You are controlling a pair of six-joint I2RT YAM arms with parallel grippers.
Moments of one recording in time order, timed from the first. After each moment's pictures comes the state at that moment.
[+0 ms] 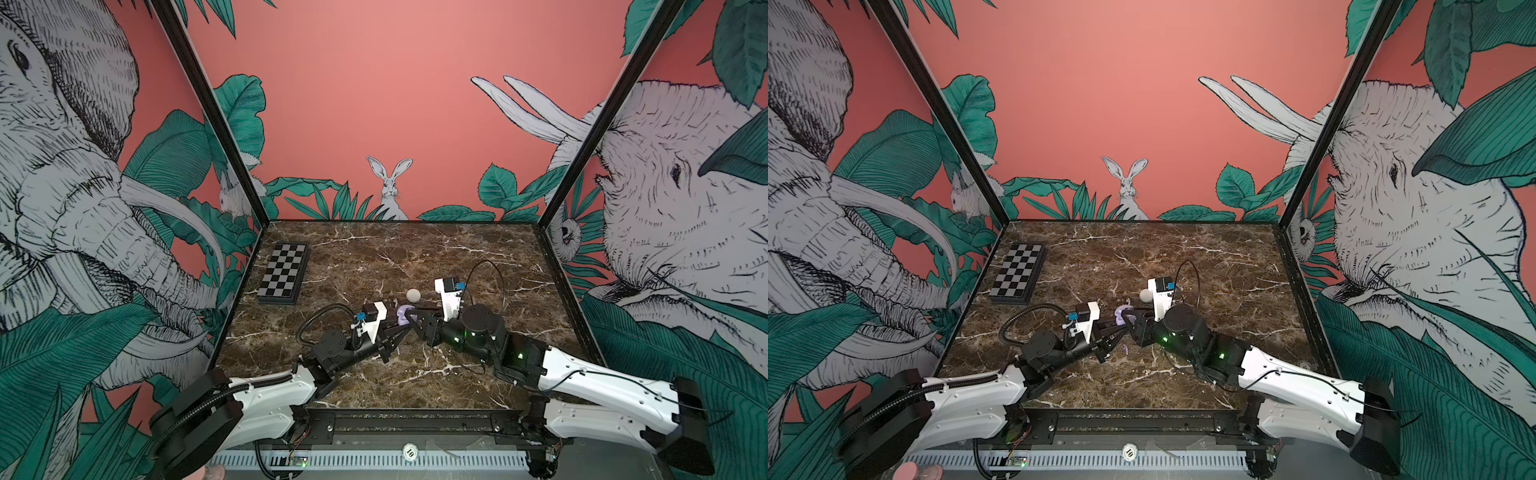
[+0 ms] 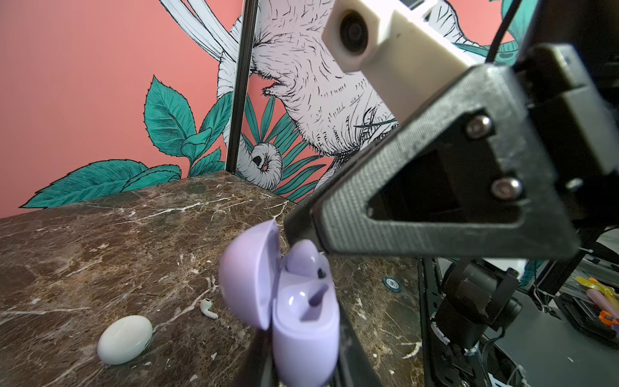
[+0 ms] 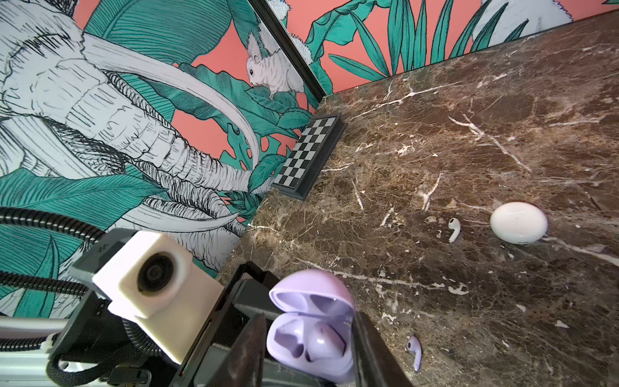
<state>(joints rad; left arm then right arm) -0.92 1.10 0.21 1.03 0.25 -0.27 1.10 1.02 0.77 -0.04 0.15 0.72</state>
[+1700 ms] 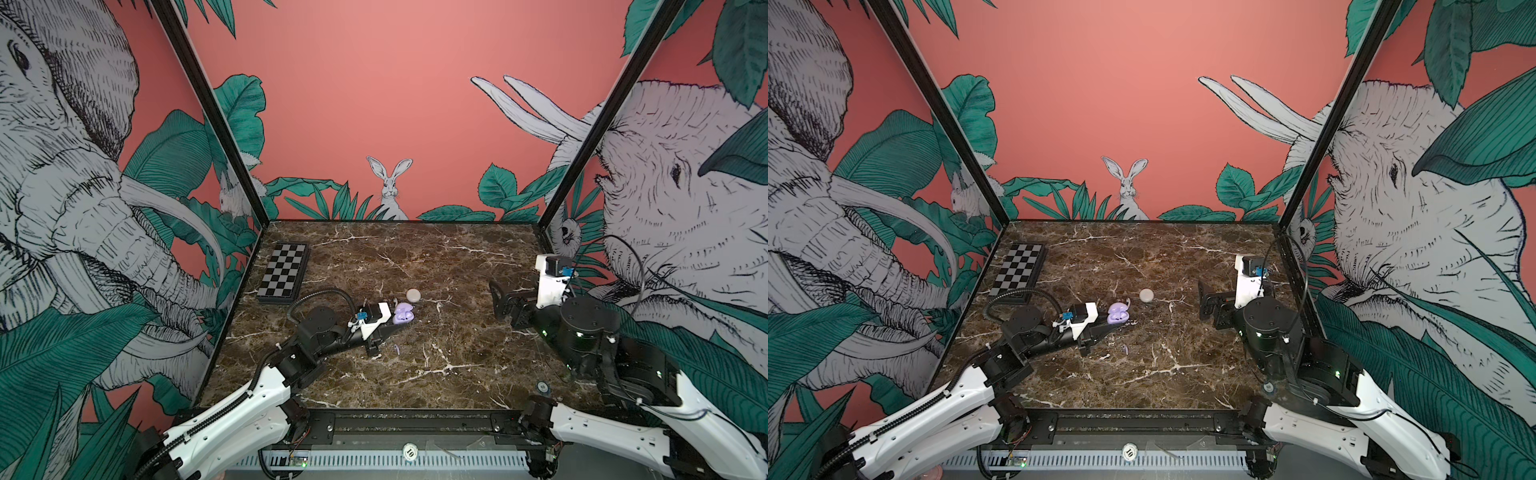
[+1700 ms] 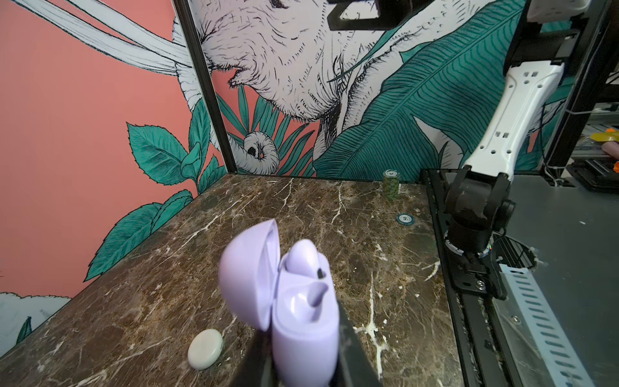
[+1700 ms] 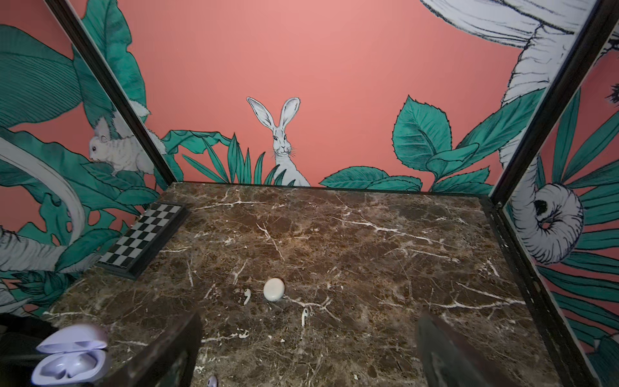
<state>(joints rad) -0.79 0.76 0.47 0.23 0.50 0.19 1.01 0.75 1.21 -0.82 0.71 0.37</state>
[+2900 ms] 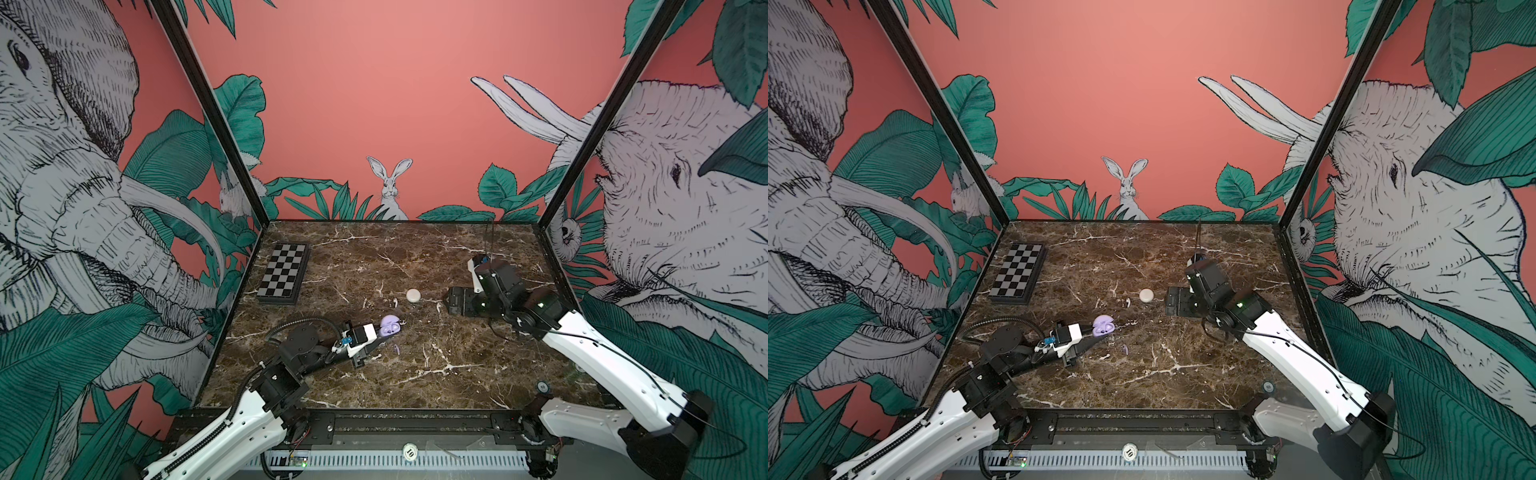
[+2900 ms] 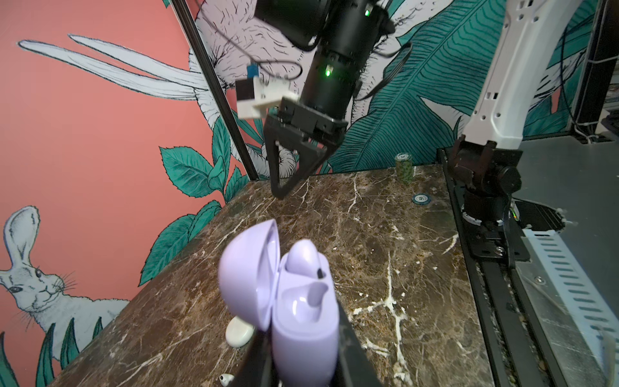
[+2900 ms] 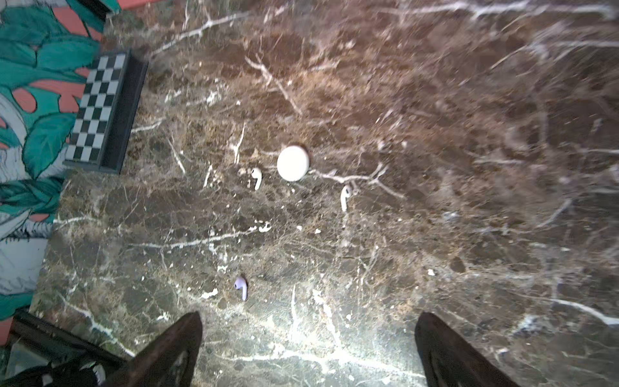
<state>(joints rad) -0.79 0.52 0.38 0.12 0.45 0.33 0.67 1.18 1.11 -0.82 0.03 0.57</state>
